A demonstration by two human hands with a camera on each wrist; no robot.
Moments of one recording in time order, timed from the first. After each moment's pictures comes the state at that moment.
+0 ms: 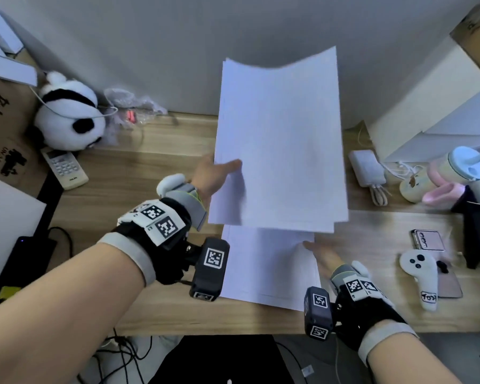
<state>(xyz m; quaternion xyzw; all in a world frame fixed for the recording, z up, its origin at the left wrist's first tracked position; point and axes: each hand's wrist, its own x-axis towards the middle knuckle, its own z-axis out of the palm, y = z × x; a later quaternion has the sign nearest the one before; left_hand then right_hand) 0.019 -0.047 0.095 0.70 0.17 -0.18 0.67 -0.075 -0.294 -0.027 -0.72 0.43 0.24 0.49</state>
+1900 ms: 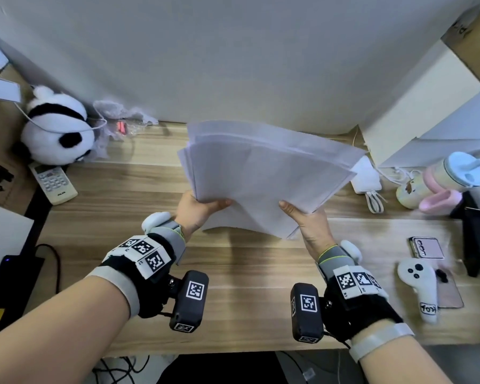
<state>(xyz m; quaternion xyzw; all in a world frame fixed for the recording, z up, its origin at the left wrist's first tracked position) 0.008 -0.039 0.034 0.69 0.15 -0.14 0.69 -0.027 -0.261 0.041 -0.66 0.19 0.01 0.73</state>
